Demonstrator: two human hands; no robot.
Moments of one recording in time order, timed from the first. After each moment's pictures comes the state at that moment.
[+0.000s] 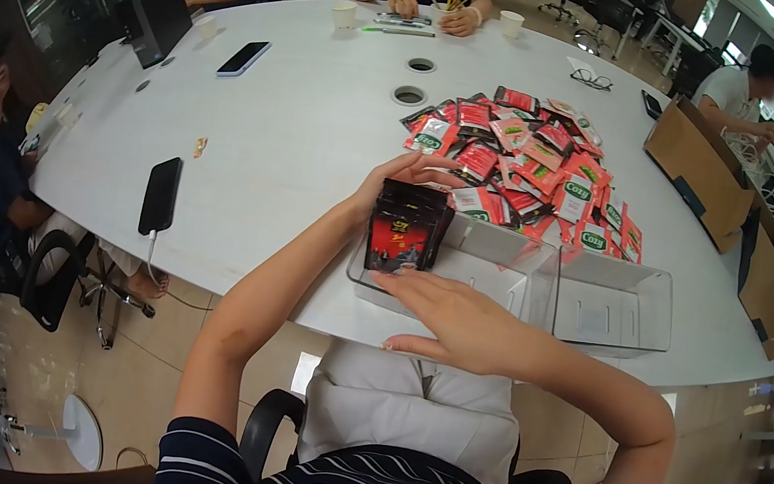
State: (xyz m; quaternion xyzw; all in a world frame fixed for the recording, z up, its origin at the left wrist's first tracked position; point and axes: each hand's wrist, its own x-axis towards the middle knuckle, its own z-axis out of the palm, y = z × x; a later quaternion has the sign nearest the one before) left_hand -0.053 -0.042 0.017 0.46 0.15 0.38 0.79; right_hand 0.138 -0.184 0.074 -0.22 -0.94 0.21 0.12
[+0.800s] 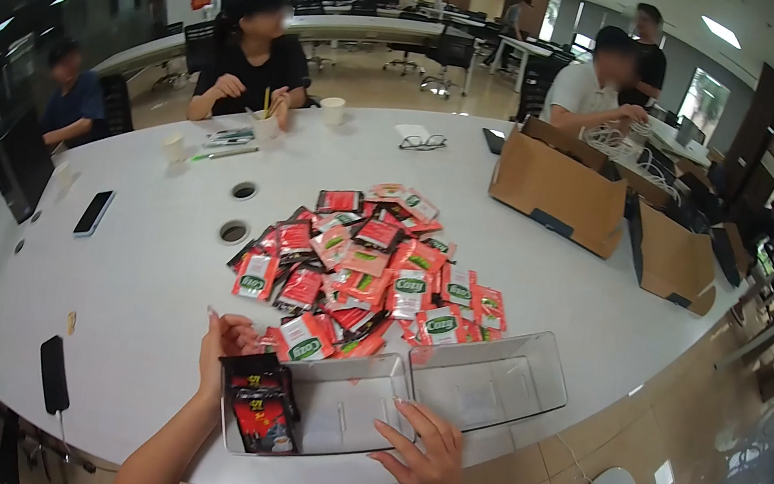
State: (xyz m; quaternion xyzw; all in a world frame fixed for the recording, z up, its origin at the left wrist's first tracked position) left_hand -0.042 -0.052 -0.015 0.37 0.33 0.58 0.64; right_hand 0.235 -0.240 0.025 -0.55 -0.74 -0.13 0.36
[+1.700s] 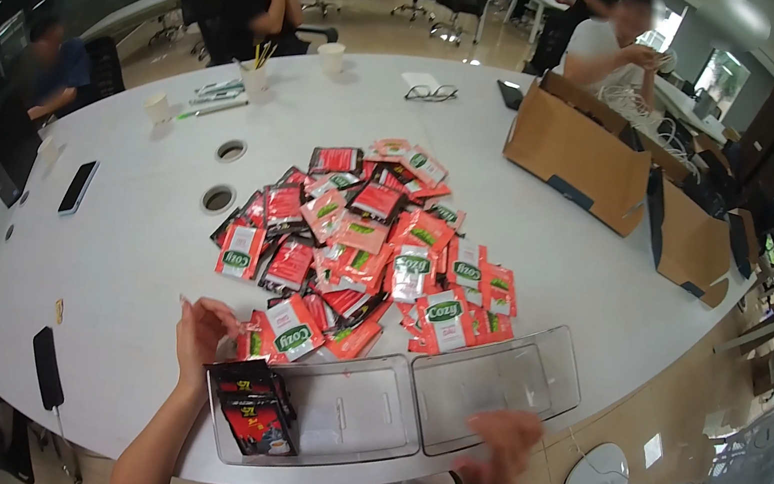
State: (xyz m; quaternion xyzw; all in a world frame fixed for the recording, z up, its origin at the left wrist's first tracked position) left_hand -0.042 -0.055 0.000 0.47 0.35 0.58 0.56; right_hand 0.299 -0.247 0.041 -0.57 -0.69 -0.14 0.43
